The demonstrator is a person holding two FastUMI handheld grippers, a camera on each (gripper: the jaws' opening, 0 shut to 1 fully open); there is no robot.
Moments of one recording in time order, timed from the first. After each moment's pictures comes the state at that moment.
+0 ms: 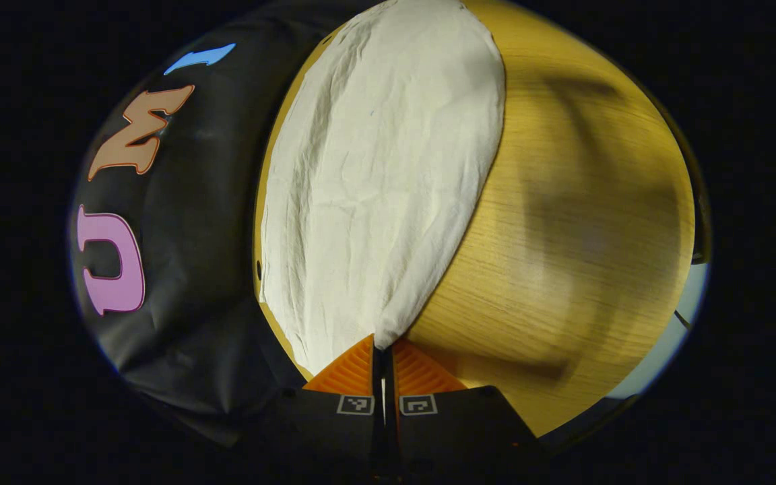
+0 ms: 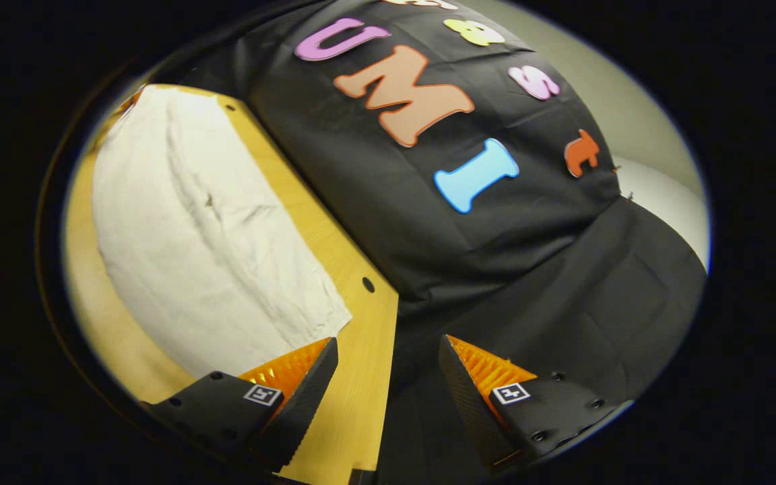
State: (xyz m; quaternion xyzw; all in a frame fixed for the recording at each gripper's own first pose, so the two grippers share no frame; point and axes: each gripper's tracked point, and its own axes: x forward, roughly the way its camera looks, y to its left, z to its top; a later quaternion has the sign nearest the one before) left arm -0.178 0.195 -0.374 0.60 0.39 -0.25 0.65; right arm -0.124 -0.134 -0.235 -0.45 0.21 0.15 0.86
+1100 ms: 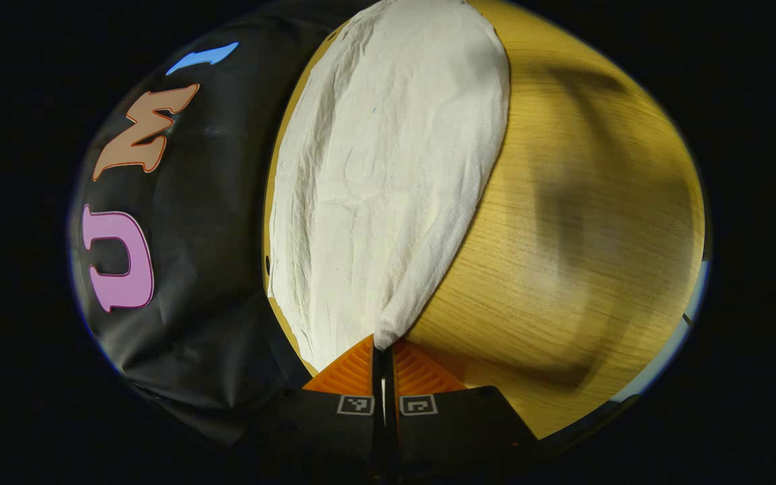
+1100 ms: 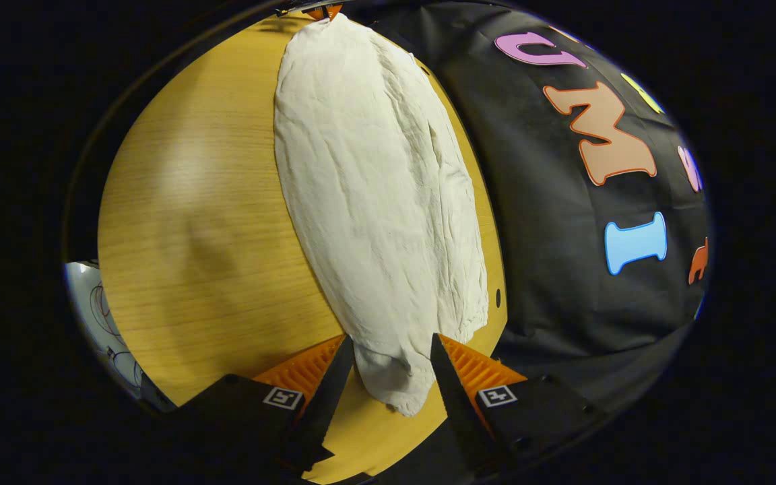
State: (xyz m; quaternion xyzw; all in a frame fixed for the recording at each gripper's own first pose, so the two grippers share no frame) left arm -0.180 0.195 -0.374 0.61 0.39 -0.22 0.65; right arm -0.196 -0.087 -0.379 -0.57 0.26 0.37 0.68
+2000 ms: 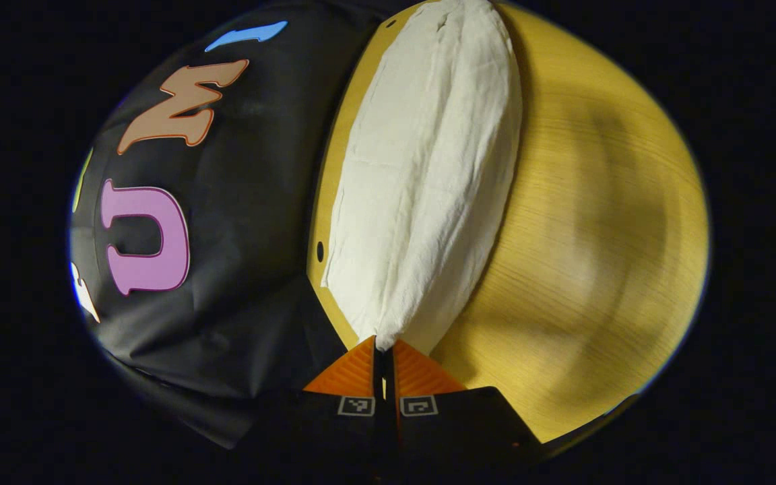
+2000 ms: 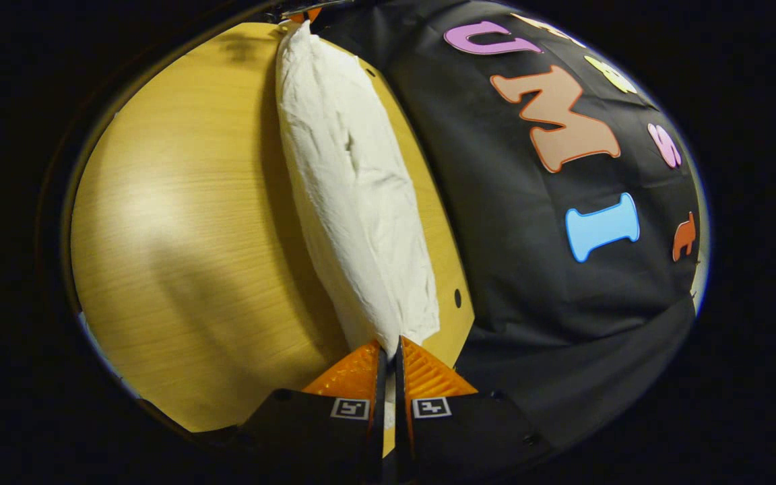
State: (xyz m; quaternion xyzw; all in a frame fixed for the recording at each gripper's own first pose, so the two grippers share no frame) left arm -0.104 0.192 -0.293 0.61 0.37 -0.14 0.68; right arm -0.125 -0.073 -0.334 -0.54 0.23 0.31 0.75
